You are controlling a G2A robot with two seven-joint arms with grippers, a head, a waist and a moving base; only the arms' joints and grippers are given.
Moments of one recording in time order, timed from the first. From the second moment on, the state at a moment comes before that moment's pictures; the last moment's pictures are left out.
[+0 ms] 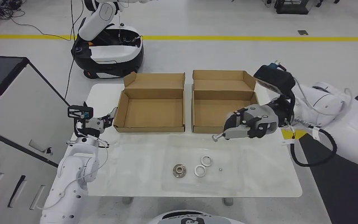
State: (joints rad) left arm 1.73 -1.15 -1.60 -1.80 1.33 0.00 0.00; right arm -0.55 -0.45 0.49 -1.90 0.82 -0.97 0.86
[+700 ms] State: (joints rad) left arm 1.73 -1.15 -1.60 -1.80 1.33 0.00 0.00; right arm -0.67 -0.47 0.57 -2.00 1.07 -1.01 0.81
